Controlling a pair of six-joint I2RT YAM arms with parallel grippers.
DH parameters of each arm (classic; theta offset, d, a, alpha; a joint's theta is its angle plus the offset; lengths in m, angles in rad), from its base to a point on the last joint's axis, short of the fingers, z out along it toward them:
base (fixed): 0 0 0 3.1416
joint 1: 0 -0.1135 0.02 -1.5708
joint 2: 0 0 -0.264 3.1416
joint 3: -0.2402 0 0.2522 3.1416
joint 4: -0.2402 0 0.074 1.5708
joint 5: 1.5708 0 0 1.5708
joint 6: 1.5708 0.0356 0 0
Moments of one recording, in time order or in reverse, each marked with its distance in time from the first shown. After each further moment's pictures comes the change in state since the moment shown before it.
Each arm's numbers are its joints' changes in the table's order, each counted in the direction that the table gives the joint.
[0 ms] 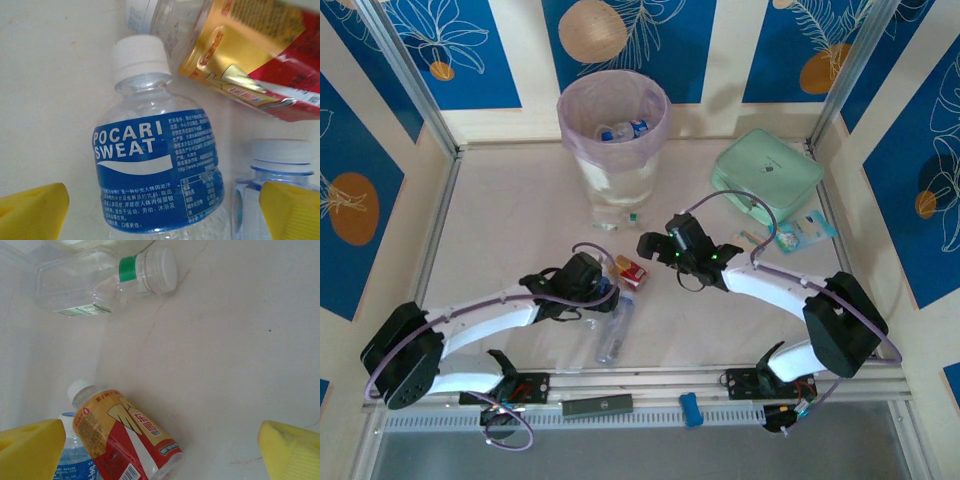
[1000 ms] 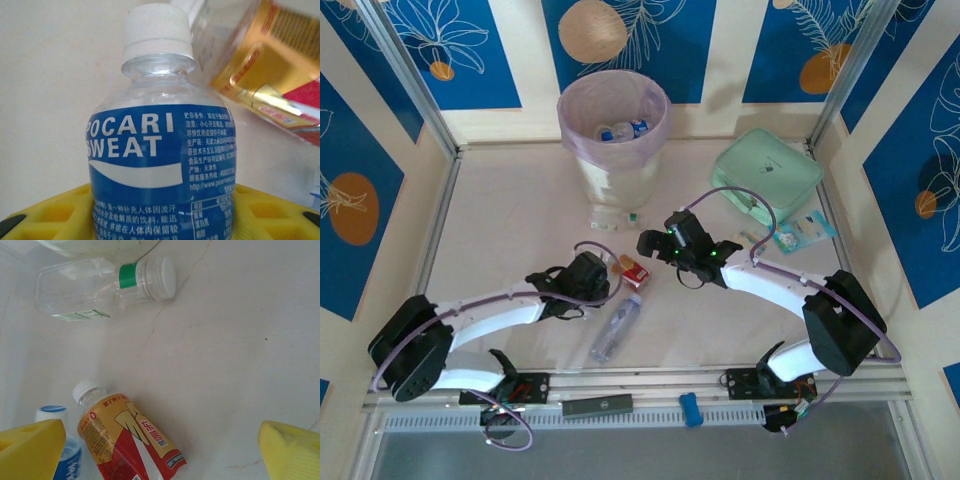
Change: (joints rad) left arm 0.006 -0.017 -0.016 0.022 -0.109 0.014; right arm 0.005 -0.007 -0.026 -0.035 0.012 -0.020
